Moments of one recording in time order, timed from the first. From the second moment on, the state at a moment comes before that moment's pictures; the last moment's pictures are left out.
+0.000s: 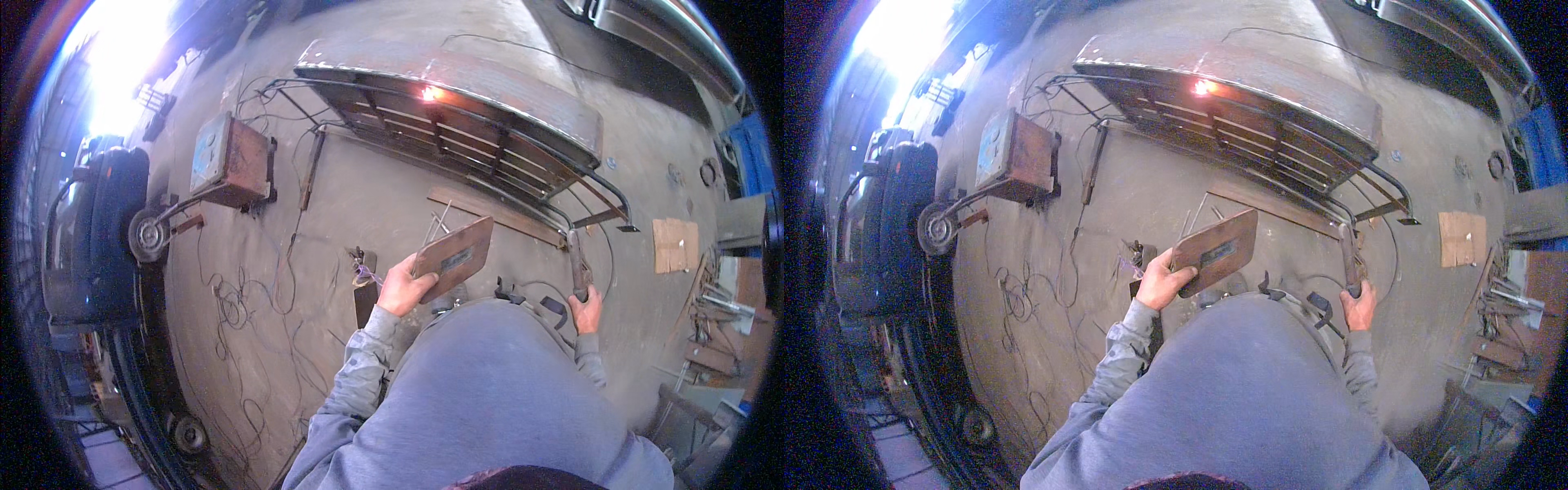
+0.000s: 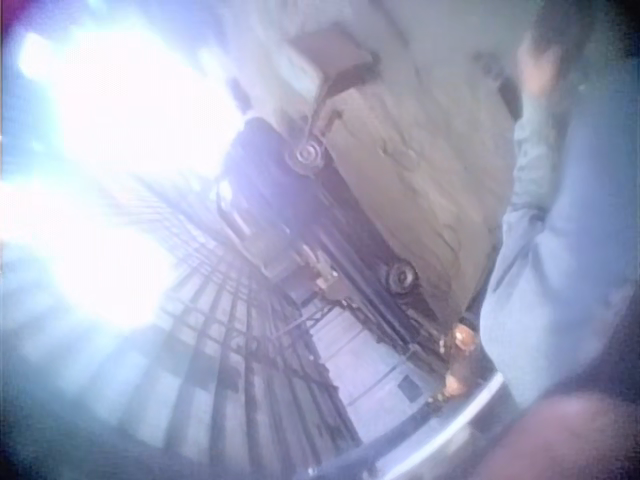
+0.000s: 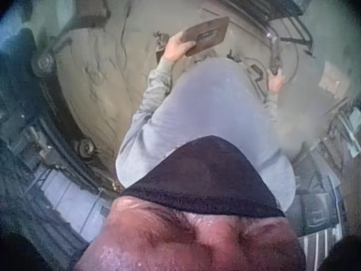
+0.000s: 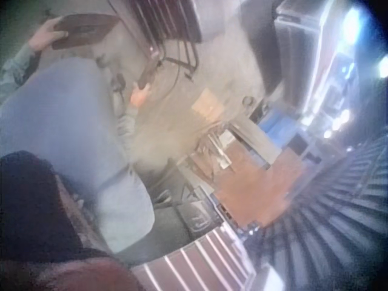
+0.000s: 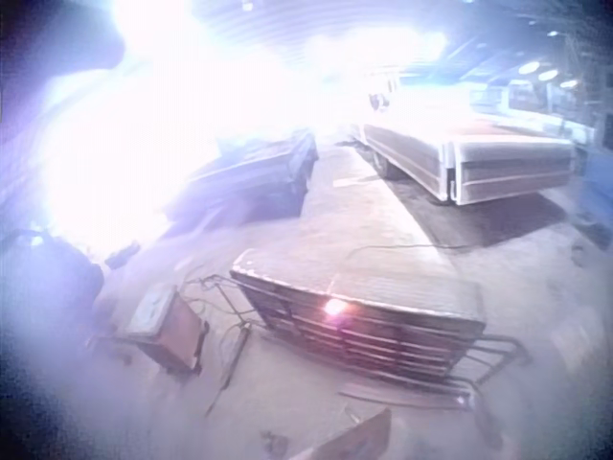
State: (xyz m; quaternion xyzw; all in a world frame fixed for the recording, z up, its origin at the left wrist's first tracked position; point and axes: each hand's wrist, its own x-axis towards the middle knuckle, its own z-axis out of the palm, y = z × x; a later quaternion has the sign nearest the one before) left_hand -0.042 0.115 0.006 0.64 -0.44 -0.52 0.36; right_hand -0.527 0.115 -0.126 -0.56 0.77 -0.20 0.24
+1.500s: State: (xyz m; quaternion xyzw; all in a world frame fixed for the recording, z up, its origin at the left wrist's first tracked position) left_hand -0.498 0.113 0.099 0.06 -0.65 -0.75 0.08; right_hand -0.629 0.093 -0.042 -0.42 0.37 -0.25 0.79
